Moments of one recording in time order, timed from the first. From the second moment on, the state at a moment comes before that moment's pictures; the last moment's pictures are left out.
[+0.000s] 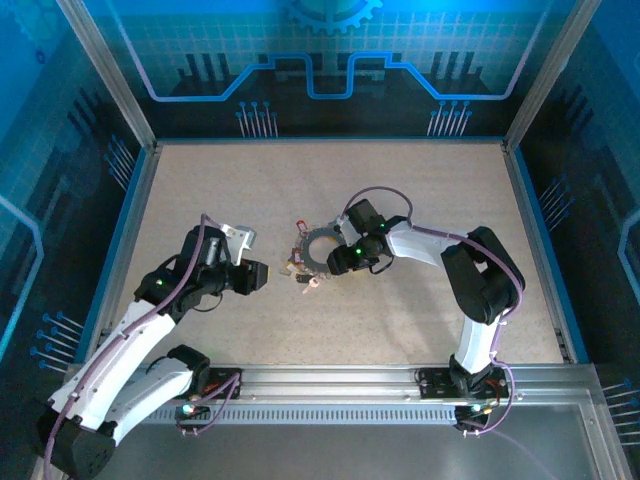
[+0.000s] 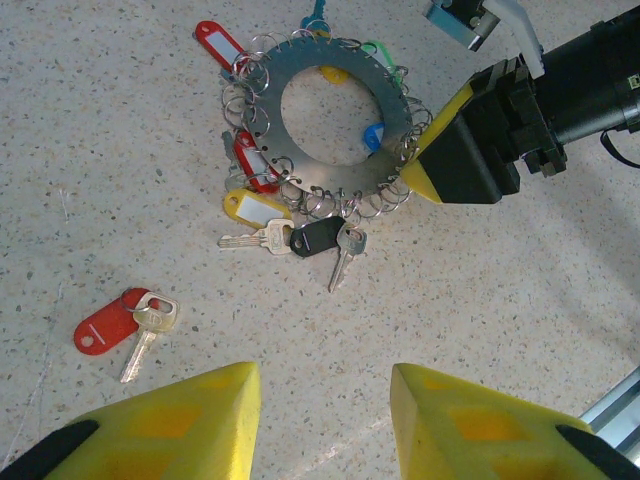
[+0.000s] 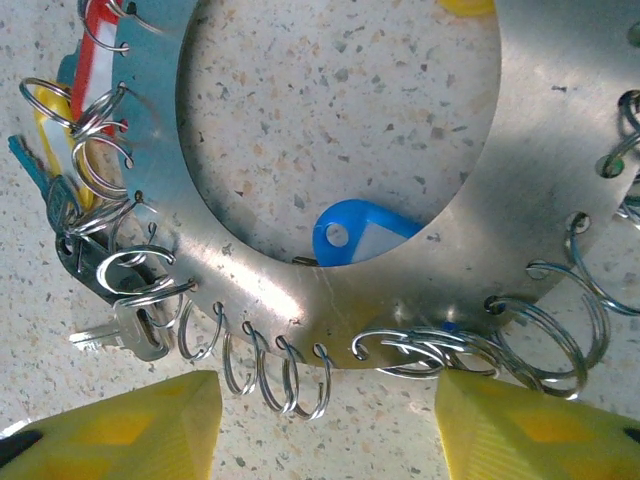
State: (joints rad) left arm -0.39 0.82 0.76 -0.73 0.25 -0.27; right arm 0.59 1.83 1.10 -0.45 -0.32 0.25
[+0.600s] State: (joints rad) left arm -0.39 0.83 0.76 -0.73 0.25 -0.27; right arm 0.56 1.77 1.02 -0.32 -0.45 0.25
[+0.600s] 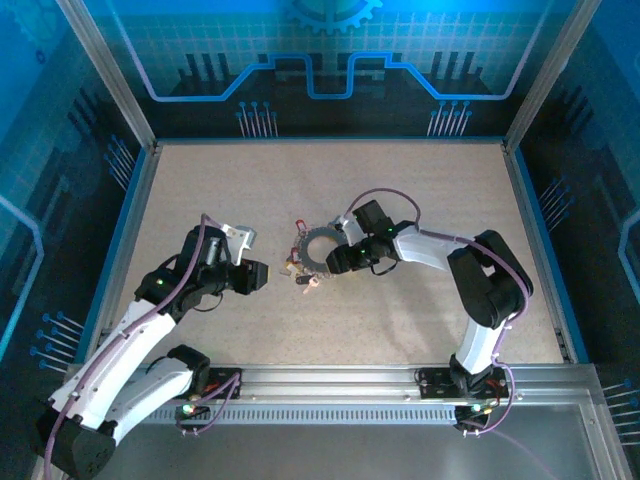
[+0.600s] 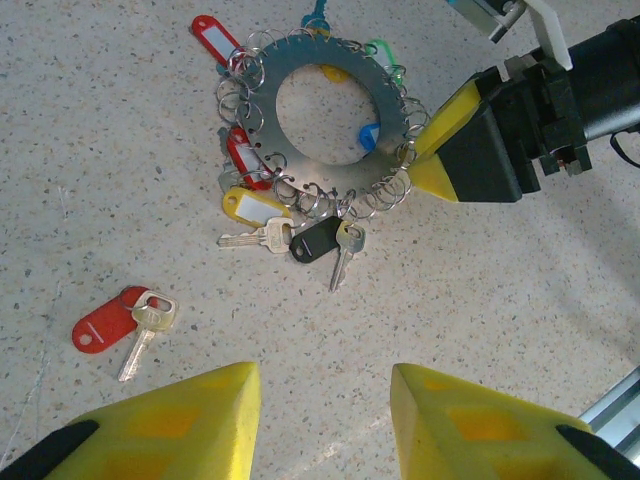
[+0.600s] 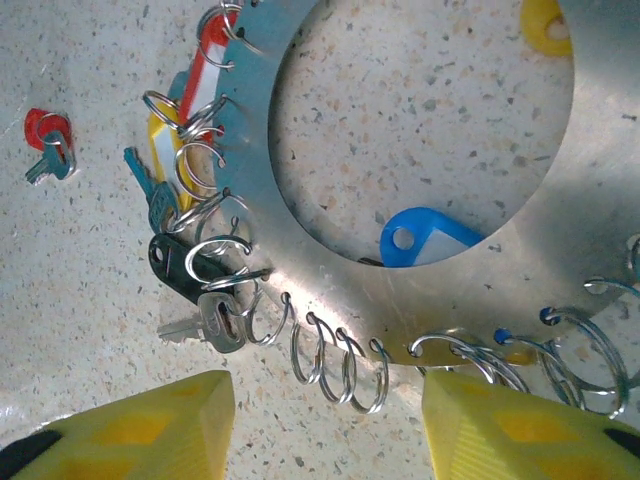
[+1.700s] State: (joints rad) left arm -0.39 0.83 0.76 -0.73 0.25 -0.27; right arm 0.59 1.85 1.16 -0.51 -0.28 0.18
